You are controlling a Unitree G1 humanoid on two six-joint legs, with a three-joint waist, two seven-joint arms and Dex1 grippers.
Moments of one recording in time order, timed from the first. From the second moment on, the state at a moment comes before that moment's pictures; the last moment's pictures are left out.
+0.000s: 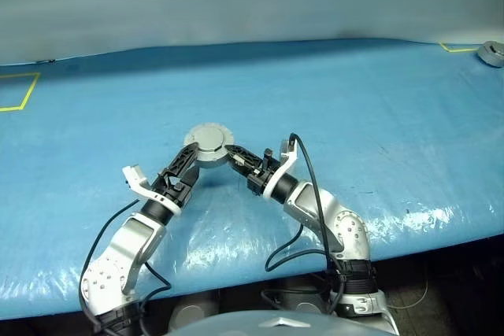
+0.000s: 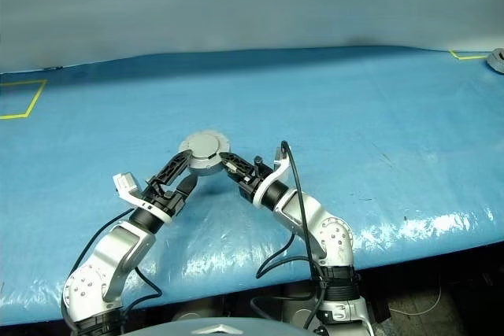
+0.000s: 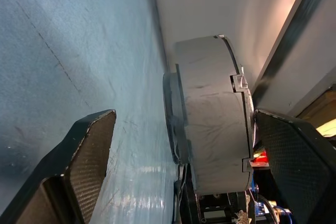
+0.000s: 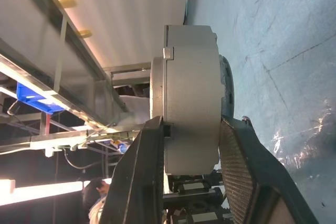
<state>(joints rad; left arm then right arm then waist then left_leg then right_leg) 0.10 0.00 0.35 -0.31 -1.62 0.79 0.09 -0.18 0.08 0.03 -0.11 1.75 0.81 -0.35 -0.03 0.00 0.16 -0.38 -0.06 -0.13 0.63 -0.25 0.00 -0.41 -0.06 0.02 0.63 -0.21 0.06</state>
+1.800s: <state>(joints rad) -0.61 0.22 0.42 0.60 -1.21 0.46 -0.07 0.07 -0.32 0.45 -0.21 -0.02 0.05 0.08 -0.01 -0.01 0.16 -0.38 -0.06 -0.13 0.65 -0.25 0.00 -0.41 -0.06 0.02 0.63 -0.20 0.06</state>
